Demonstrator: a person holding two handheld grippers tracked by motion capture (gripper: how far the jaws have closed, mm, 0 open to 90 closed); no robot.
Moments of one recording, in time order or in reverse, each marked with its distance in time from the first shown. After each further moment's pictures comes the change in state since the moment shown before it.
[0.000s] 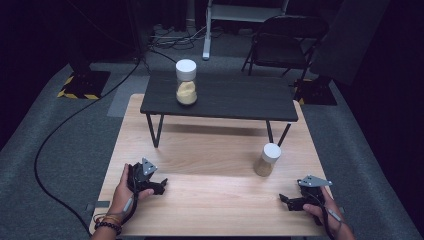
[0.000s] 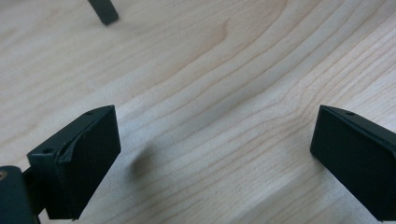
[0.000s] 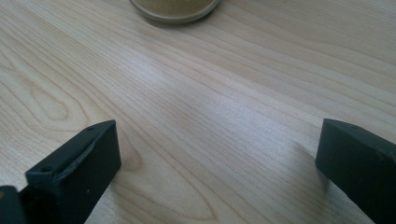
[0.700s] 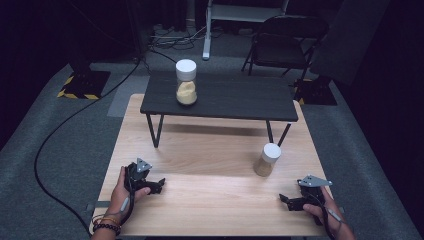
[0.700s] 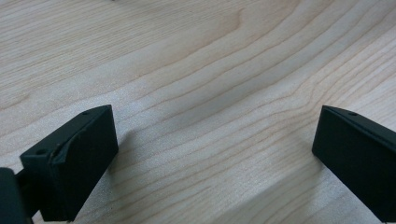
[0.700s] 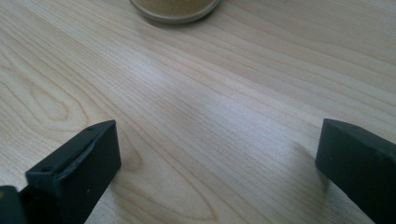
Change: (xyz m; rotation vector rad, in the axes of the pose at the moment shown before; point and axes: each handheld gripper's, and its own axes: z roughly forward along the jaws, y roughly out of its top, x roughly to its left) left arm 0.012 -0.004 0.001 0.007 -0.034 -0.083; right arm 0.000 0.000 0.000 0.000 0.000 0.000
